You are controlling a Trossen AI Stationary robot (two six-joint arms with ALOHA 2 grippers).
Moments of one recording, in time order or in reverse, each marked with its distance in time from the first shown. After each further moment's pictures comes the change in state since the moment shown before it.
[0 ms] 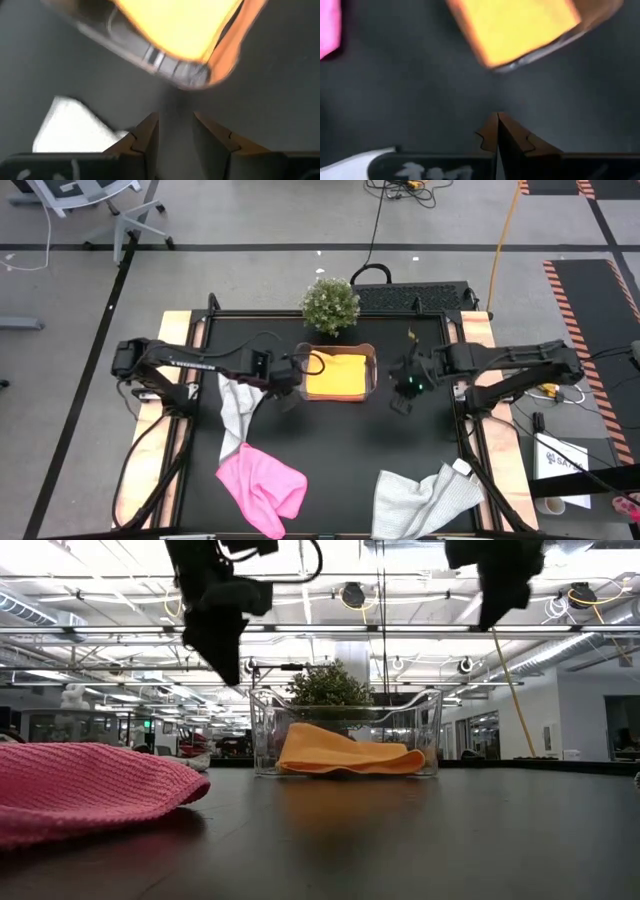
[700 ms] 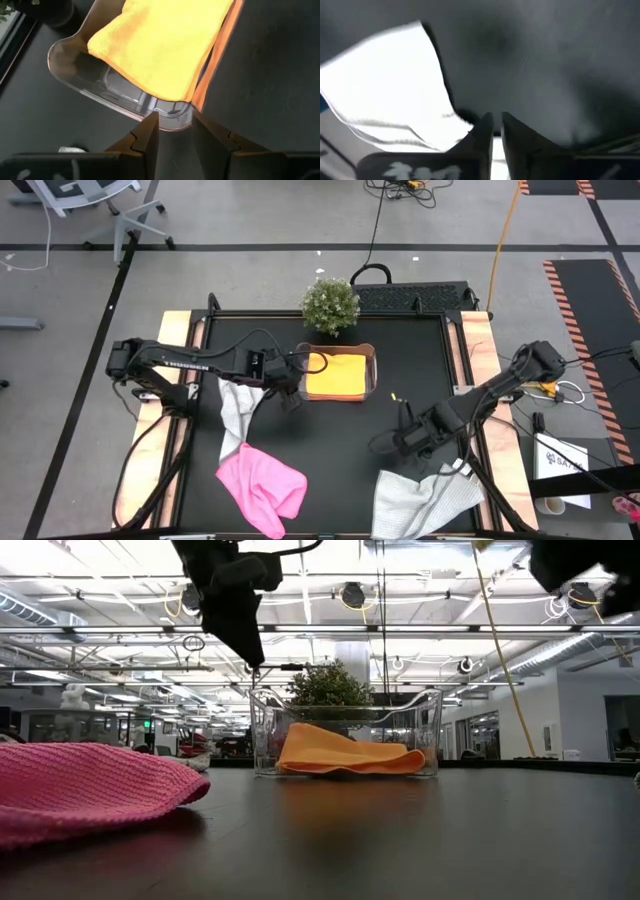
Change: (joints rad) left arm -0.020 -0.042 0.000 0.138 -0.042 0.145; right arm 0.460 0.193 -0.065 -0.104 -0.258 0.524
